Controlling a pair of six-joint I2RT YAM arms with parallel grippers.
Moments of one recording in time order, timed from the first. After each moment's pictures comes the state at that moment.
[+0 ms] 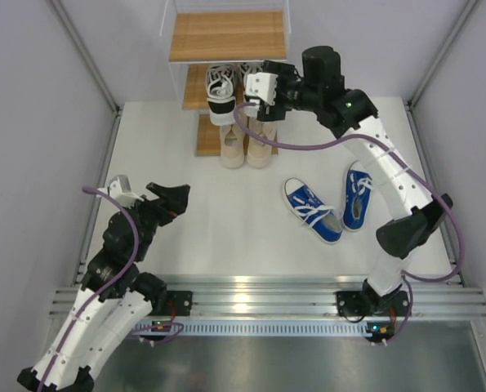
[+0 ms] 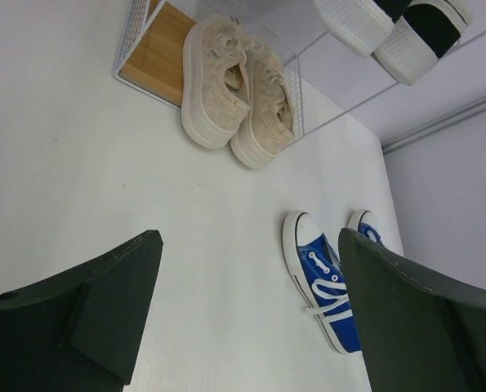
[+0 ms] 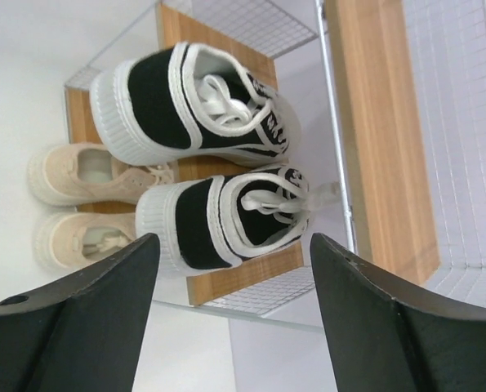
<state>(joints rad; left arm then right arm) -0.48 0.35 0.62 -0.41 -0.30 -0.81 0.58 1.78 2.08 -0.64 -0.37 -1.09</state>
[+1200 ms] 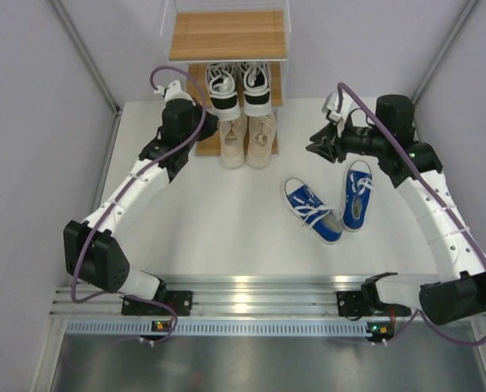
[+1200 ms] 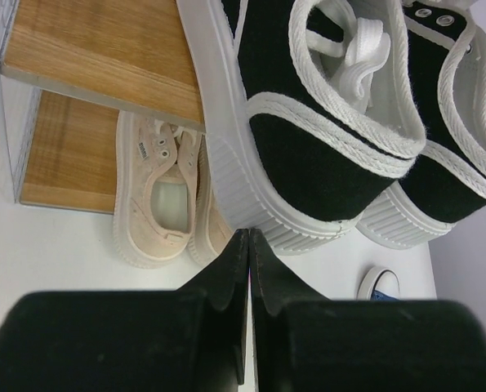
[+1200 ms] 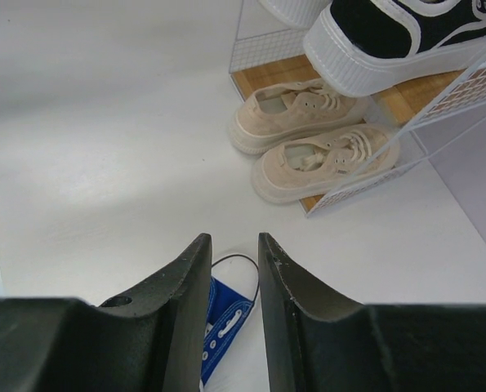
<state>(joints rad) -0.38 1.46 1.30 -0.13 -0.14 -0.68 0.27 1.23 1.38 -0.58 -0.76 -0.51</state>
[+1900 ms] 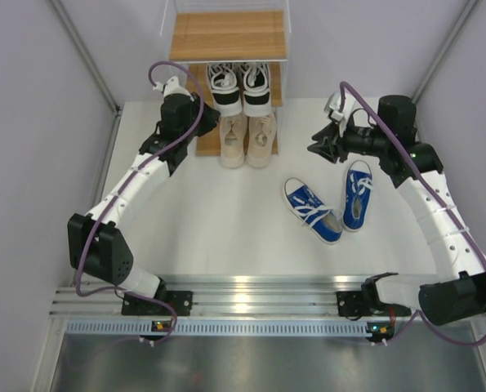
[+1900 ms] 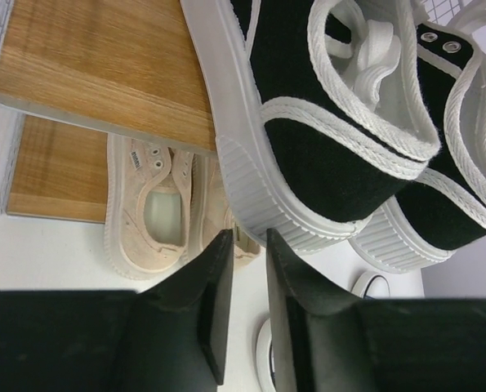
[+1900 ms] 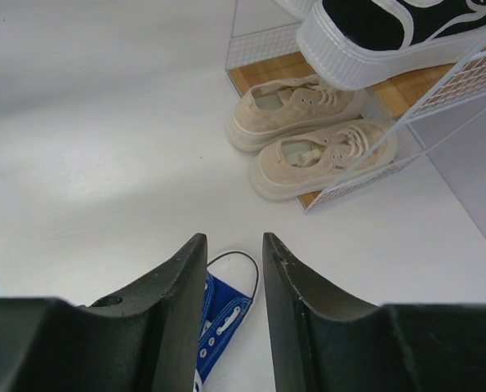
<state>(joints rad) -0.35 1.51 1.35 -0.11 -0.09 -0.71 0.25 1.23 1.37 -0.56 -0.77 -0.50</state>
